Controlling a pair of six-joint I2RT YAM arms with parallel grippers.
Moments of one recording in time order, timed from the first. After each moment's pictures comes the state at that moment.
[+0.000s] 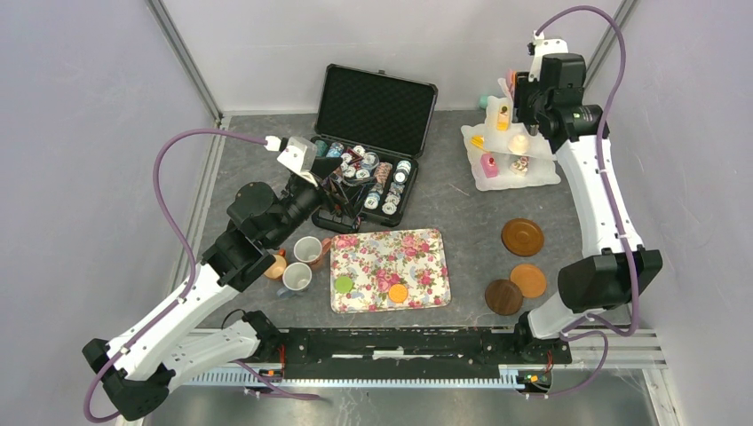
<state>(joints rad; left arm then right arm) -0.76 0.86 0.98 -0.01 -0.05 -0.18 0.08 1.58 1.79 -0.71 0.18 -0.03</state>
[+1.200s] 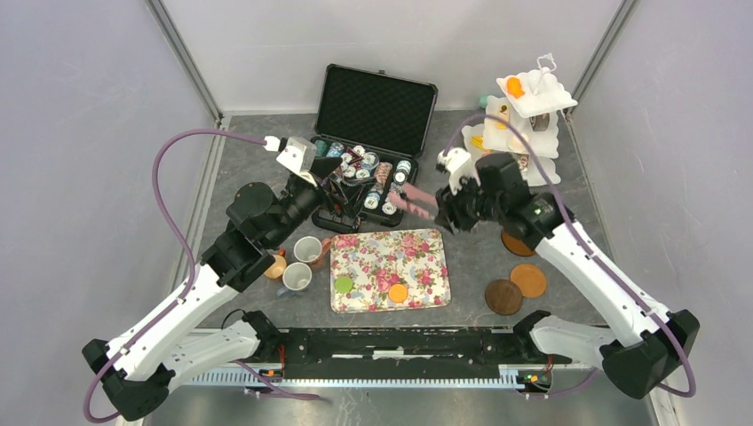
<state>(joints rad) -0.76 0.86 0.98 -0.01 -0.05 -0.18 0.54 1.13 1.16 -0.68 -0.24 -0.11</state>
